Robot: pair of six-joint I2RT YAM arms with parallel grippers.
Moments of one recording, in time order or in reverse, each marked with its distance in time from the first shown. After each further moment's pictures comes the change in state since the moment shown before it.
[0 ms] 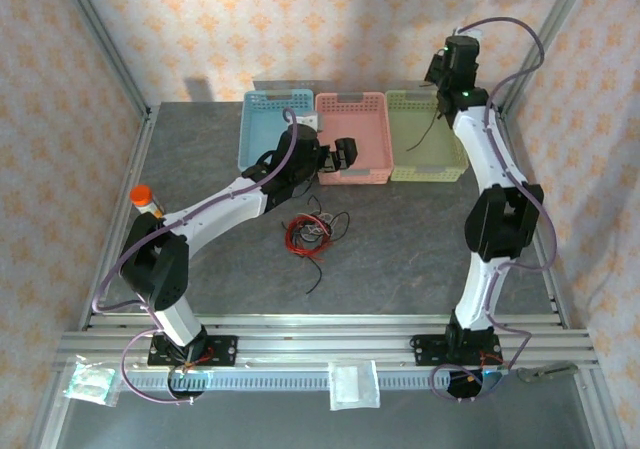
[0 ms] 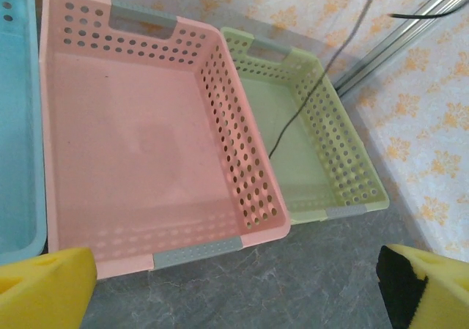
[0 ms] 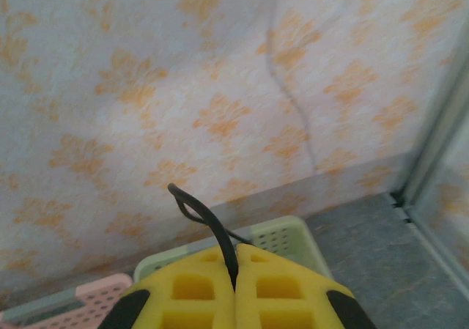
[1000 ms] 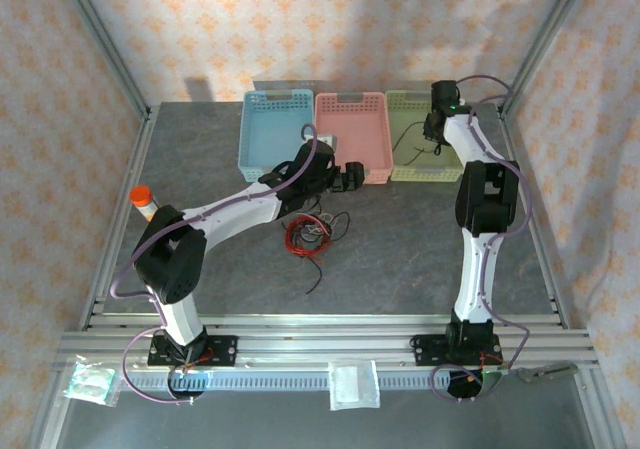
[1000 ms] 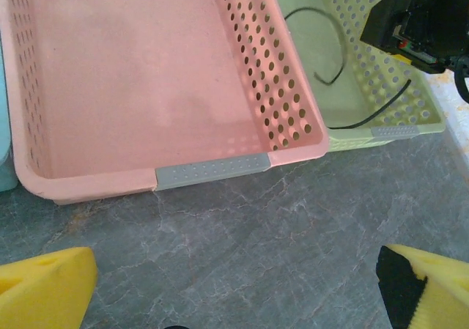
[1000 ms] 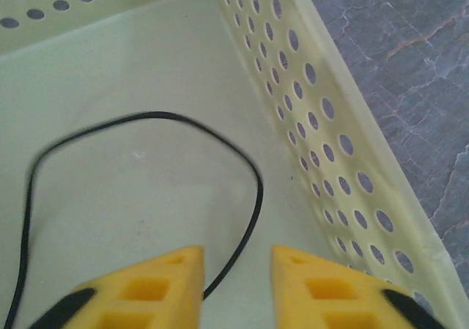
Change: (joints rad) left arm -0.055 0.078 -0.016 -0.085 0.005 0.004; right arm -0.062 0.283 0.006 -0.368 0.008 0.120
